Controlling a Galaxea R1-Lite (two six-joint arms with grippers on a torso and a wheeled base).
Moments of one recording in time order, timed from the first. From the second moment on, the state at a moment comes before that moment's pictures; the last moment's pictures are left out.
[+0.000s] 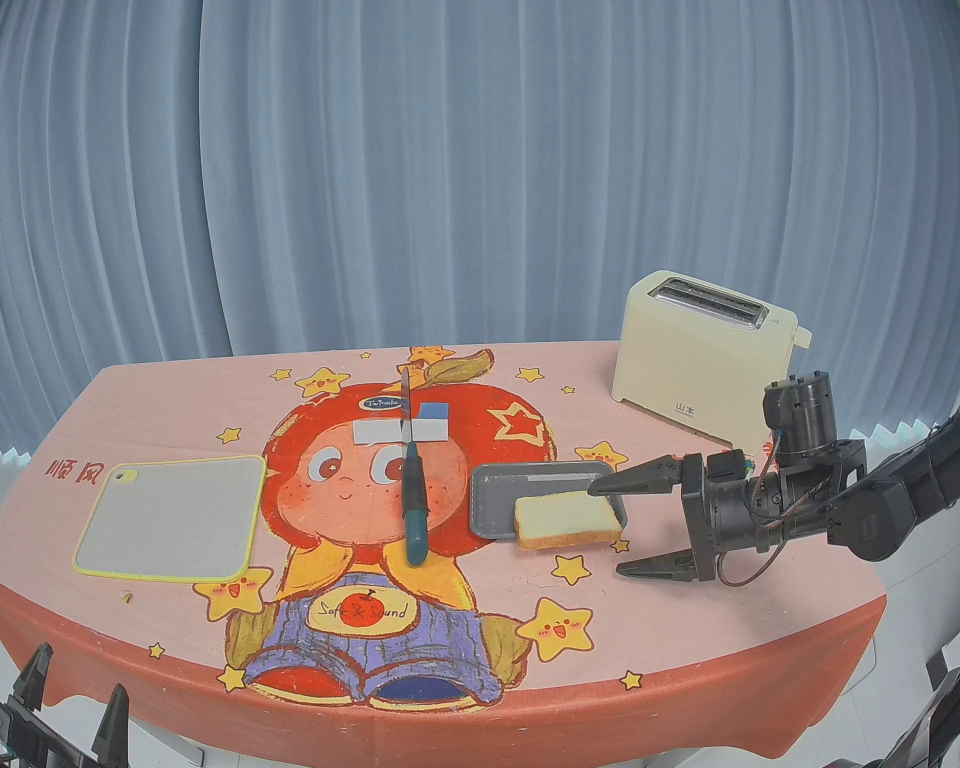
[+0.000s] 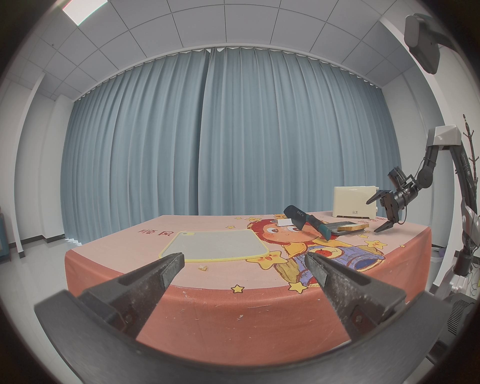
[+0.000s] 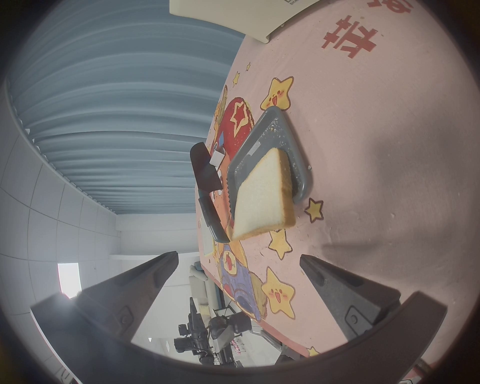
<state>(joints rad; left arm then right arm) 0.01 0.02 -0.02 0.00 -0.02 0.01 0.39 1.87 -0.77 -0.48 0.72 1.13</state>
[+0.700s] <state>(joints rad) 0.01 0.02 -0.02 0.00 -0.02 0.01 0.37 1.95 -0.85 -0.48 0.72 1.20</state>
